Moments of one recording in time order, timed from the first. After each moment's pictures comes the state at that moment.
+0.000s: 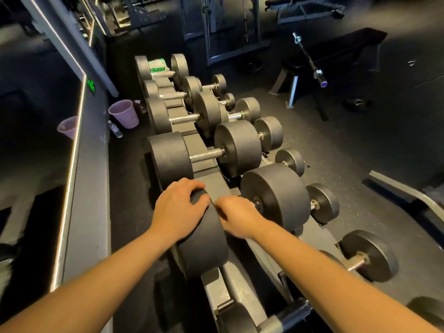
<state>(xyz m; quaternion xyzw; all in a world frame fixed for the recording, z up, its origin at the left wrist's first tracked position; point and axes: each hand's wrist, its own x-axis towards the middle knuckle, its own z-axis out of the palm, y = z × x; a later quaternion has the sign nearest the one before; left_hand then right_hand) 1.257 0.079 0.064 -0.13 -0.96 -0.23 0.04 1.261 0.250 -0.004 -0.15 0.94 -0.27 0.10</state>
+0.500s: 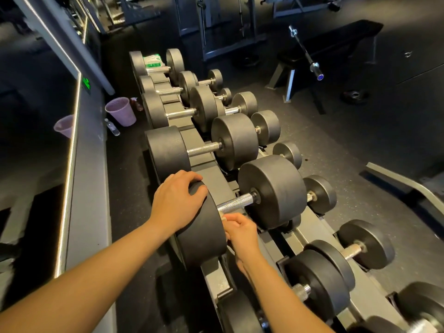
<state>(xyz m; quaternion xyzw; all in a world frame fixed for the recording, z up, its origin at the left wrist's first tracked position) 1.256 0.078 0.061 -0.13 -0.96 -0.23 0.04 1.327 0.213 -0.054 0.29 0.52 -0.80 0.07</state>
